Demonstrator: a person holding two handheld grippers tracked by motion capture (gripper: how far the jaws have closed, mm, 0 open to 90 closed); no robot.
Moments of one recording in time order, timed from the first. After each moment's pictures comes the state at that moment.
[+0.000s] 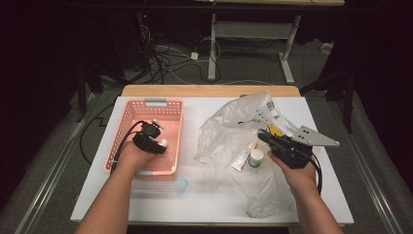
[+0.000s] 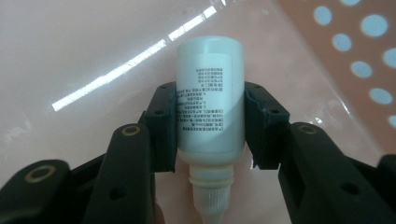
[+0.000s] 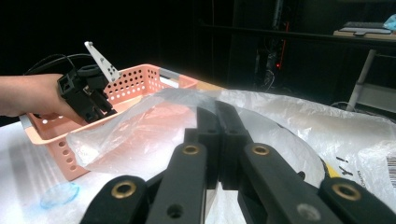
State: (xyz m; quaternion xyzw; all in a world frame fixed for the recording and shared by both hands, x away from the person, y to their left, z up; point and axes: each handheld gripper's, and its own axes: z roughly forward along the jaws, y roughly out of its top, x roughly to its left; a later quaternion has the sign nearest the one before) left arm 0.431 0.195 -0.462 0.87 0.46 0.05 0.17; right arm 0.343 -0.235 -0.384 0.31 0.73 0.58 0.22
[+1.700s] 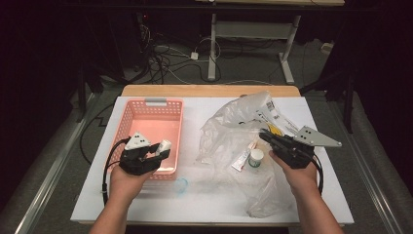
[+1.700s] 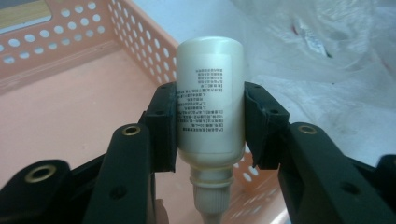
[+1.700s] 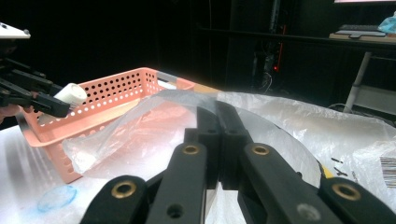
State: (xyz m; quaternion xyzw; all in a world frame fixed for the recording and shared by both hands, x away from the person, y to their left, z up) left arm 0.320 0.197 -0.409 0.80 0.41 0.14 0.42; right arm 0.343 -0.238 -0.384 0.31 0.72 0.58 0.22
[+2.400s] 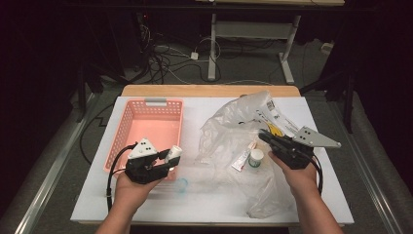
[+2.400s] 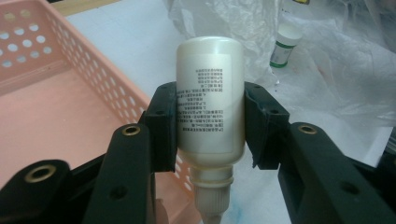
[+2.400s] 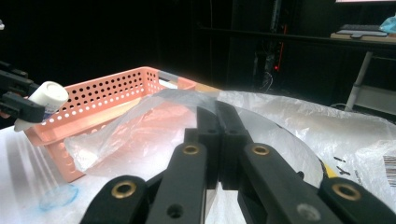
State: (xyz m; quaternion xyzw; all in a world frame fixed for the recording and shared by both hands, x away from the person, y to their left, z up) left arm 0.297 0.171 -0.399 0.81 0.37 0.12 0.45; right arm 0.341 -0.237 -0.383 0.31 0.72 0.58 0.22
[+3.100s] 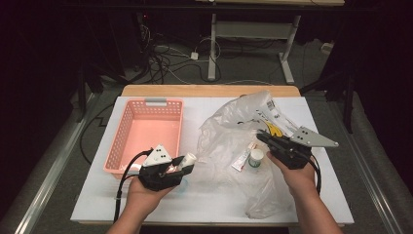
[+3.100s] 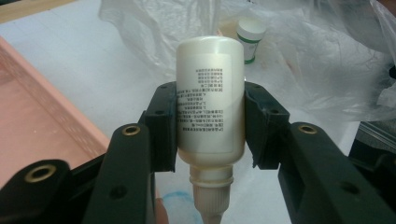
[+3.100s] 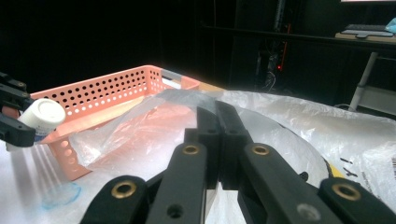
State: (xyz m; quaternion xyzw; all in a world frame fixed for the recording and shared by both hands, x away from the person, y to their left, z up) left arm 0.290 0.143 -0.406 0.82 0.33 0.09 0.46; right arm 0.342 -0.232 -0.384 0.30 0.73 0.58 0.22
